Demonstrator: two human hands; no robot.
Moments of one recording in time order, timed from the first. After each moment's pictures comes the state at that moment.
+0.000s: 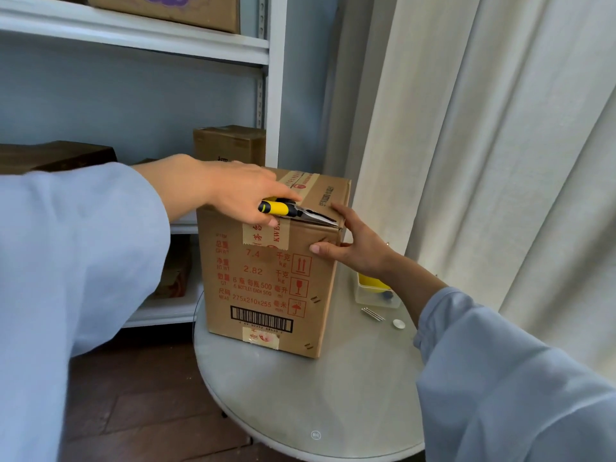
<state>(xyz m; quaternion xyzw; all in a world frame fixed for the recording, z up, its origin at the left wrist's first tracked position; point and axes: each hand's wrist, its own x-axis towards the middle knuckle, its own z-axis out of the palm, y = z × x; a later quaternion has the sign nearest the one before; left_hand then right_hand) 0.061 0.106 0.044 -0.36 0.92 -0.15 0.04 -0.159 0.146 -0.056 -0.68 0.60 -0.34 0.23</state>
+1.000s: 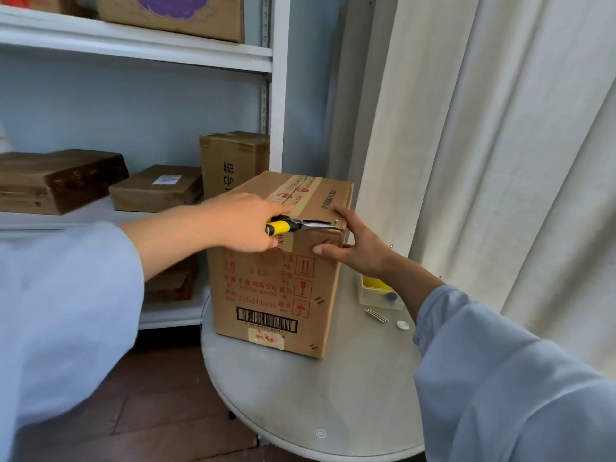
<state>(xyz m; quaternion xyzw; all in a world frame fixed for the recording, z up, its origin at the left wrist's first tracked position) 0.060 0.155 0.020 -0.49 0.87 -0.08 -0.01 -0.155 0.151 -0.052 -0.69 0.59 -0.35 0.25</state>
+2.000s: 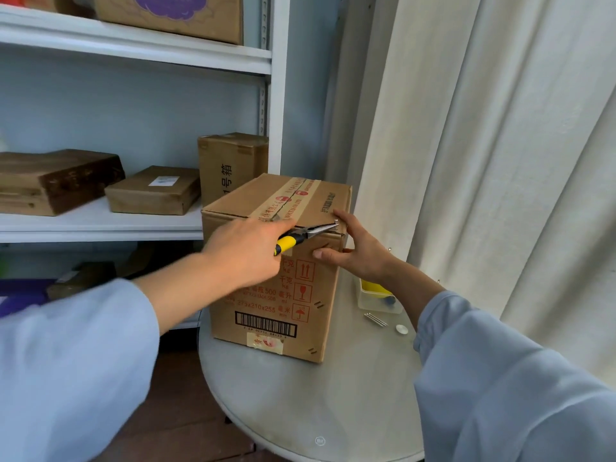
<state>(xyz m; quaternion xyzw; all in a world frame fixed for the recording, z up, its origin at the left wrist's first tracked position) 0.050 0.160 -0.023 -0.53 0.83 -0.11 -0.12 -0.160 0.144 -0.055 -0.68 0.60 -0.35 0.24</state>
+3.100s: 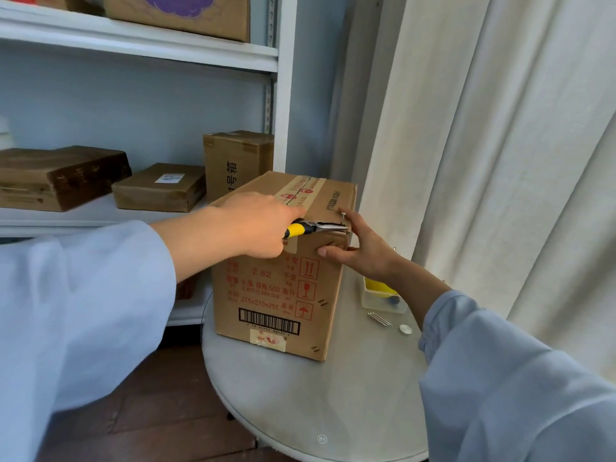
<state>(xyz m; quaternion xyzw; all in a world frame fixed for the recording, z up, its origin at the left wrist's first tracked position) 0.048 0.155 0.015 -0.49 0.85 -0.18 0.00 -0.158 0.143 -0.055 -0.68 0.59 -0.35 0.25</state>
